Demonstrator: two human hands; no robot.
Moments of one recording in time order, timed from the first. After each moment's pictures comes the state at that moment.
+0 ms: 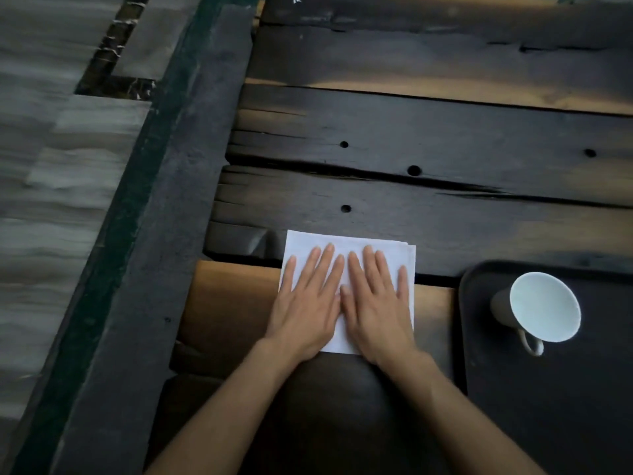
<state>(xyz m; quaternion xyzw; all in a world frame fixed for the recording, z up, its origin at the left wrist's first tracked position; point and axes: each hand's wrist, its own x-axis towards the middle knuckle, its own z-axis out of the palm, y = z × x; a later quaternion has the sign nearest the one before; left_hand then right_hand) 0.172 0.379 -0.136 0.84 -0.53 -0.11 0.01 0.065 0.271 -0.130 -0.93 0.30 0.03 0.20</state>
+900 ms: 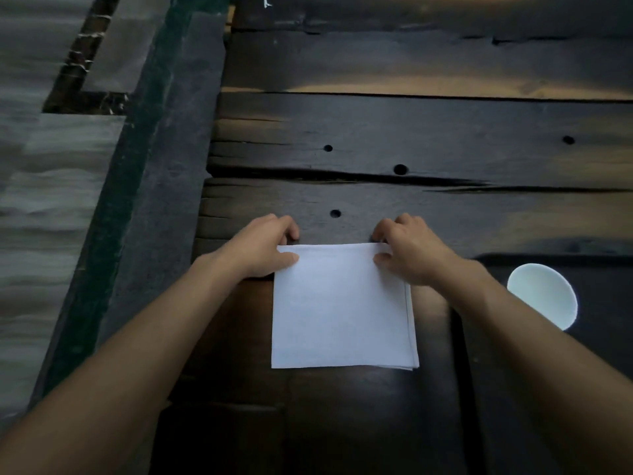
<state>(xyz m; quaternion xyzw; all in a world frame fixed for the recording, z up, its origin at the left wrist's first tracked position) 0.313 0.337 -0.105 0.82 -0.47 -0.31 0.08 0.109 0.158 -0.084 -0.91 0.31 0.21 0.19</state>
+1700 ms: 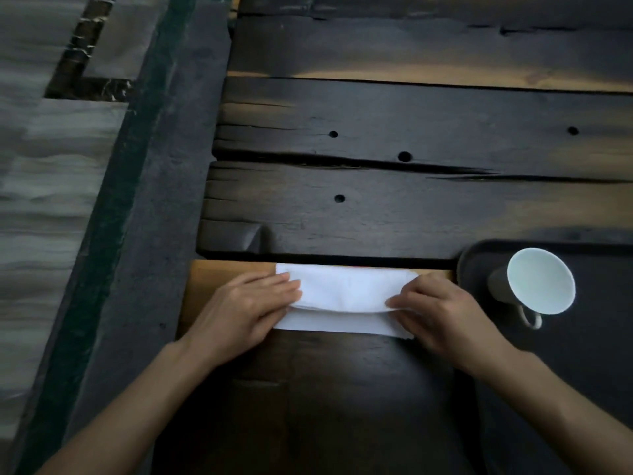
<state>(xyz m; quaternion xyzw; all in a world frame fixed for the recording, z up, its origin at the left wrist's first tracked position) 0.241 0.456 -0.110 0.72 -0.63 -0.12 0.25 -0.004 0.220 -0.075 -0.96 0.11 -0.06 0.26</state>
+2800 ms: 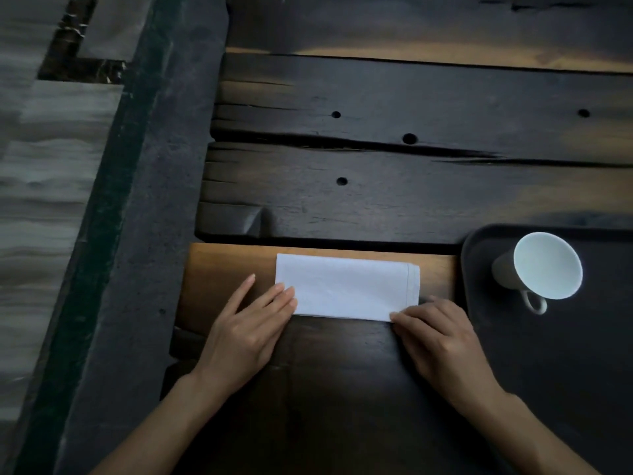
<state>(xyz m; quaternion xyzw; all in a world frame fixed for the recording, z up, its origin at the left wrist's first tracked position) 0.192 0.497 -0.150 0.75 -0.62 0.00 0.20 -0.053 0.268 -0.124 -0.96 0.19 -0.12 0.19</state>
